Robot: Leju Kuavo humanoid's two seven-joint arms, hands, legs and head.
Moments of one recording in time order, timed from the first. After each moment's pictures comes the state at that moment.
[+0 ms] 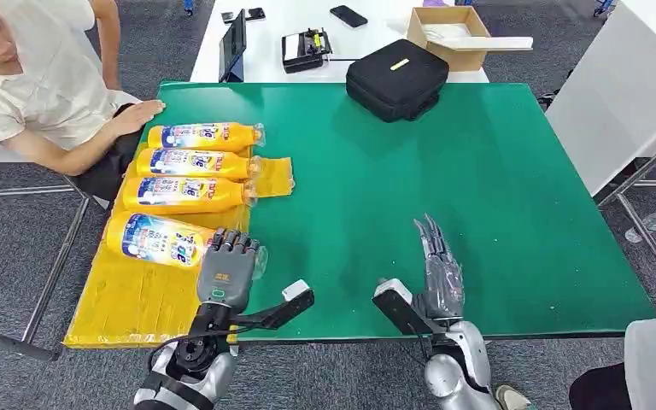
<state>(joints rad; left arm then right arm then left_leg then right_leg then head) -0.24 -0.22 -0.42 -1.11 -1.51 0.34 0.19 0.02 0.03 0.20 -1.40 0.89 -0.31 -0.32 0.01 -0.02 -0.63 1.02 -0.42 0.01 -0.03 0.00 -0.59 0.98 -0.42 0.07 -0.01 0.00</state>
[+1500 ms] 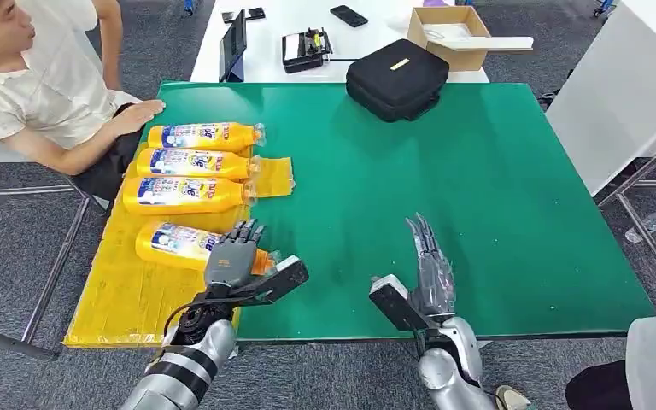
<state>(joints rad) -0.41 -0.28 -0.29 -0.80 -1.22 0.29 0.05 -0.01 0.05 0.19 -1.34 0.86 -0.29 -0.36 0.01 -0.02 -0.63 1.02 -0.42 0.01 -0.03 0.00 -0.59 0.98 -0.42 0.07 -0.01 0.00</state>
